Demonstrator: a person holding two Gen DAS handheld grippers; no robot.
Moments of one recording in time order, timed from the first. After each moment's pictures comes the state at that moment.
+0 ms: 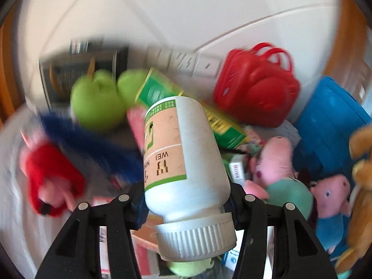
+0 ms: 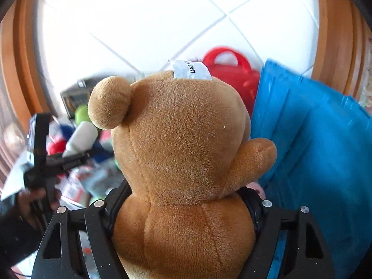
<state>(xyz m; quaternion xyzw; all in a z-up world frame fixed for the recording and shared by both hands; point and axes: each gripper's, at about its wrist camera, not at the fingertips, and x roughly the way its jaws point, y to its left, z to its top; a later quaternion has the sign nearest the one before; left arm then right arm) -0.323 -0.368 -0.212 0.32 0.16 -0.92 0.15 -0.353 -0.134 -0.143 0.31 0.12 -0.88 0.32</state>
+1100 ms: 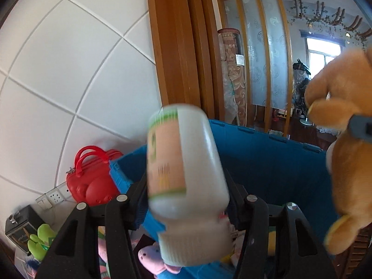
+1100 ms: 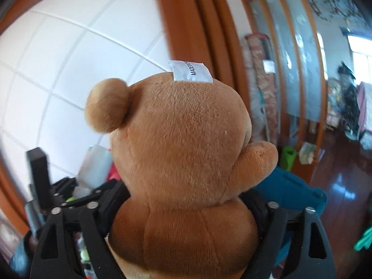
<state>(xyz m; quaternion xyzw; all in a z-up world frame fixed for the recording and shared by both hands) -0.391 0.036 0.047 0.22 -0.08 -0.97 -0.10 -0.326 0.223 0.072 0.22 -0.08 -0.96 0.12</state>
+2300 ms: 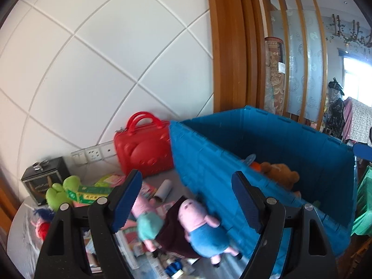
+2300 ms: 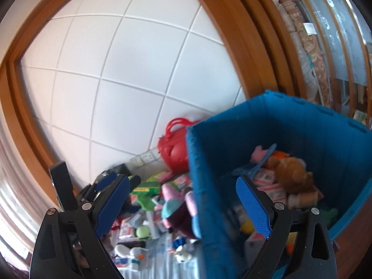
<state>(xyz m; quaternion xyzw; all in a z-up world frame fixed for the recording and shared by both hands) -0.268 -0.085 -0.011 0.22 -0.01 -0.98 0.03 -0.275 0.158 0.021 0.25 -0.15 -0.91 0.30</state>
